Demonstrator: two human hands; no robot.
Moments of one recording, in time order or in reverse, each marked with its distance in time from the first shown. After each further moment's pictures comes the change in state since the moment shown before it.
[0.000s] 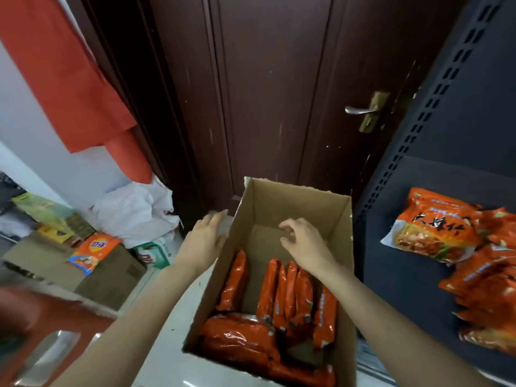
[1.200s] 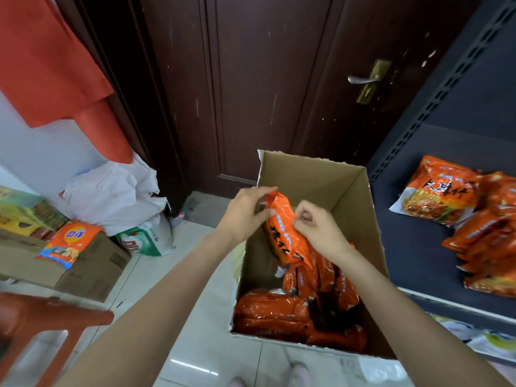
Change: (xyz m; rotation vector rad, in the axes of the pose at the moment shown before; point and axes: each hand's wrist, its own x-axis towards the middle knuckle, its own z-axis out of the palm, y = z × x) left_hand 0.014 -0.003 -0.007 -0.348 -0.135 0.224; right_hand -0.017 -0.042 0.043 0.355 0.077 0.090
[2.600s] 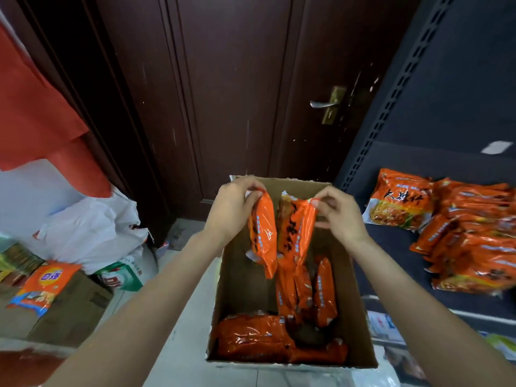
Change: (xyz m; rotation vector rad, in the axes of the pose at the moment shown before) left_hand 0.025 0.064 -0.021 -0.020 0.212 0.218; right_hand -0.005 -0.006 -0.088 0.213 0.347 0.052
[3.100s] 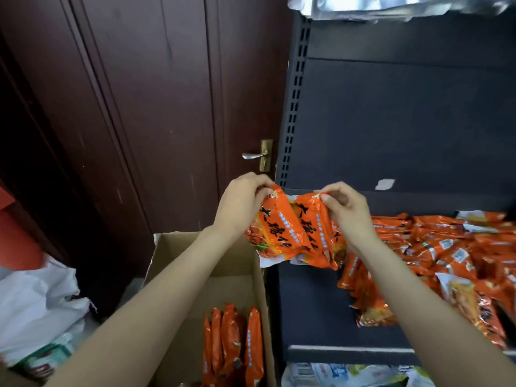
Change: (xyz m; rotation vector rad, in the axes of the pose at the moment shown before) left_hand 0.104 0.167 0.091 0.072 0.043 0.242; right_hand 0.043 0.001 -0.200 0.166 0.234 -0.213
